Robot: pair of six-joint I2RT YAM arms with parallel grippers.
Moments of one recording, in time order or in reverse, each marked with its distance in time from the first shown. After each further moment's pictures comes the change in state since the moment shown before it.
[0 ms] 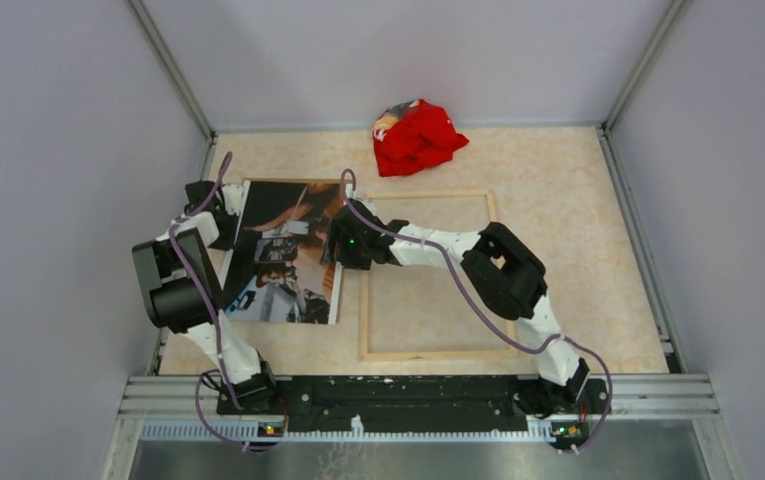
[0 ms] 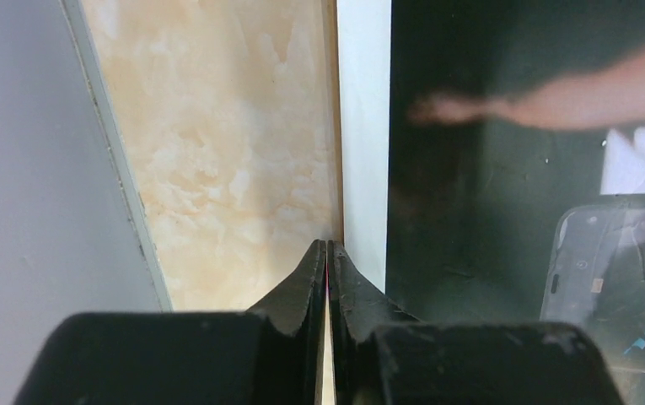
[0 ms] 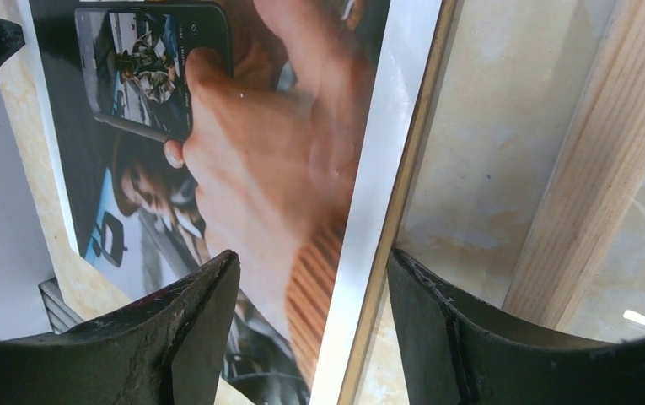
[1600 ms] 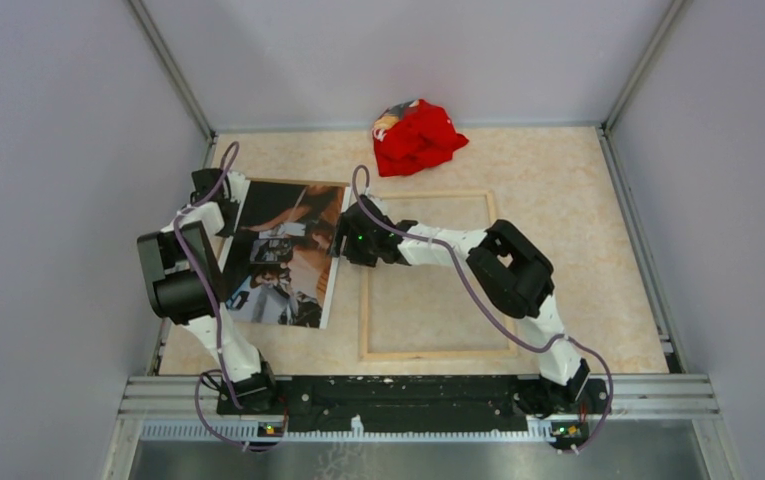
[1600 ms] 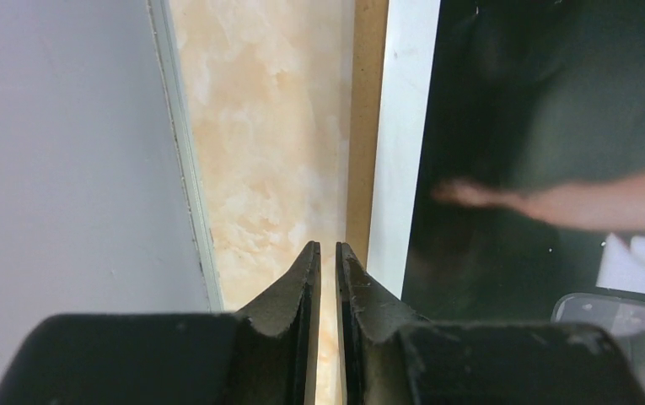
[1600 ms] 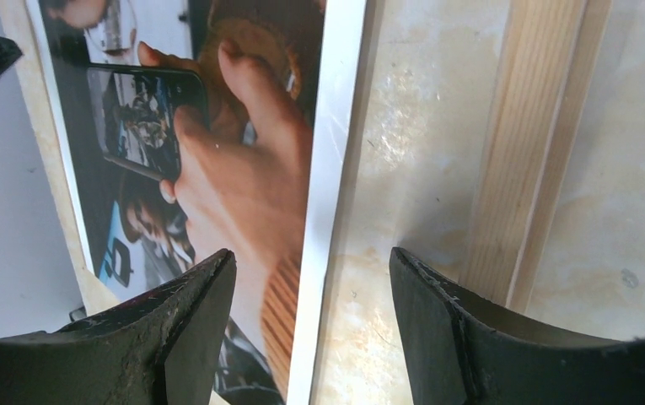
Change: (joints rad) left arm -0.052 0.039 0.087 0.036 -0.164 0.000; right arm -0.039 -0.043 -0.095 0.089 0.034 0.049
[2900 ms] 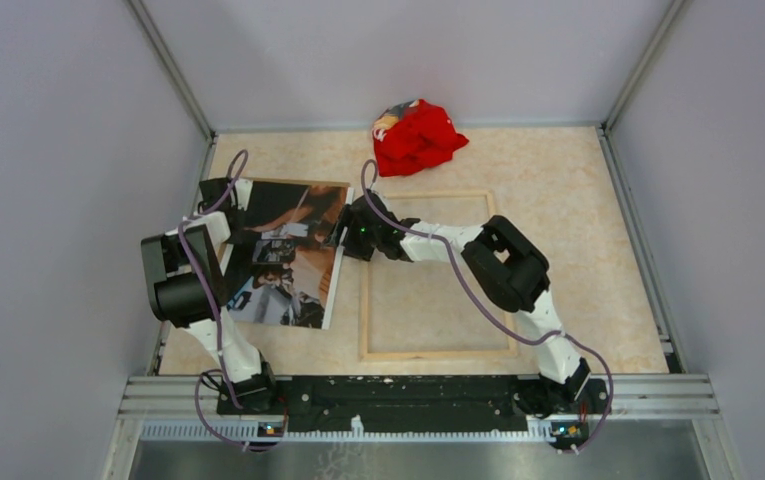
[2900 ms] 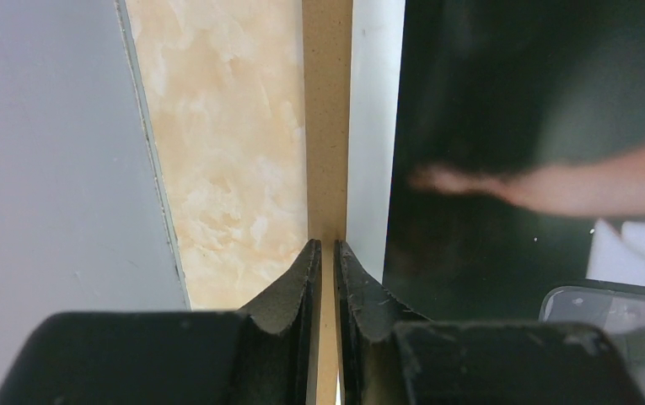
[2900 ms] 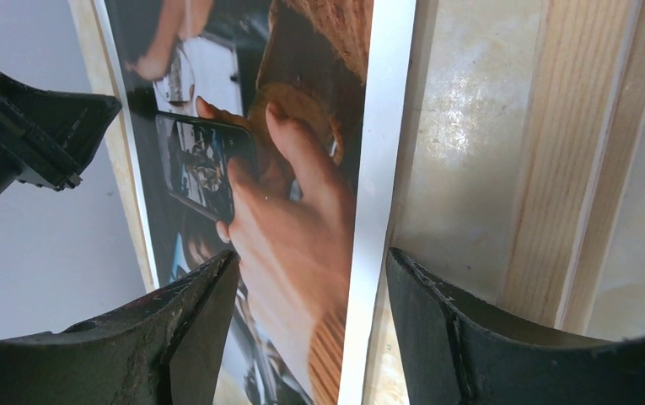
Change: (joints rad) left arm -0.027 -0.021 -0.118 0.119 0.012 -0.001; right arm -0.044 0.055 0.008 0.145 -0.078 0.092
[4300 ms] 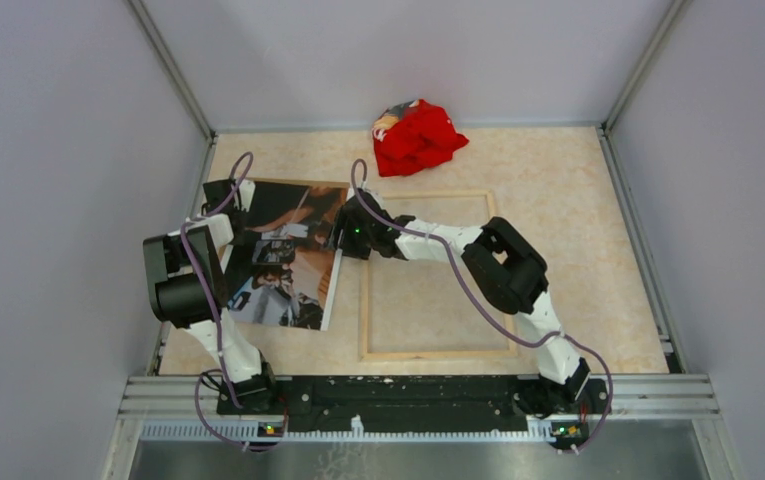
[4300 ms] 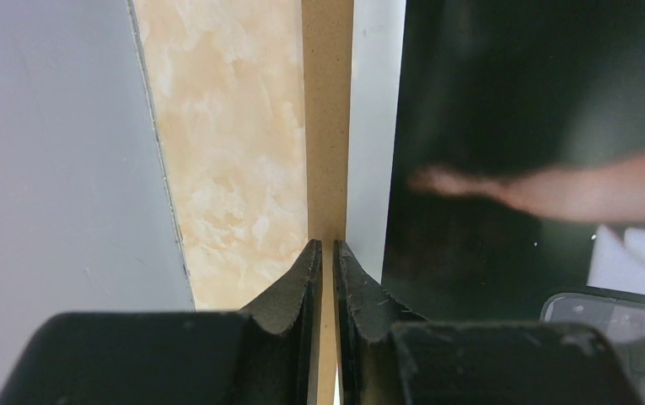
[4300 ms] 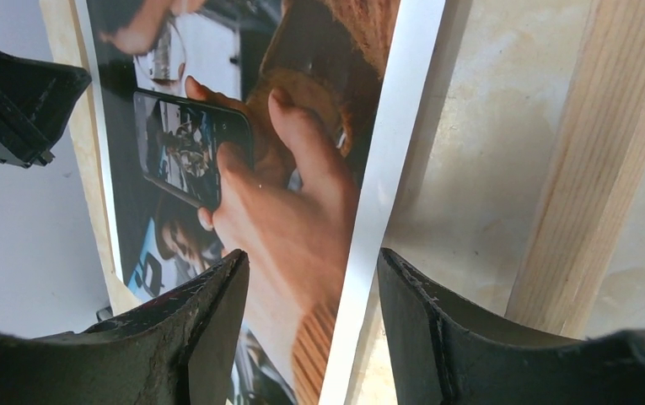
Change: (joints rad) left arm -0.010 -0.006 -0.029 0.044 -0.038 0.012; right arm 0.025 0.001 0.065 -0.100 0.023 -0.089
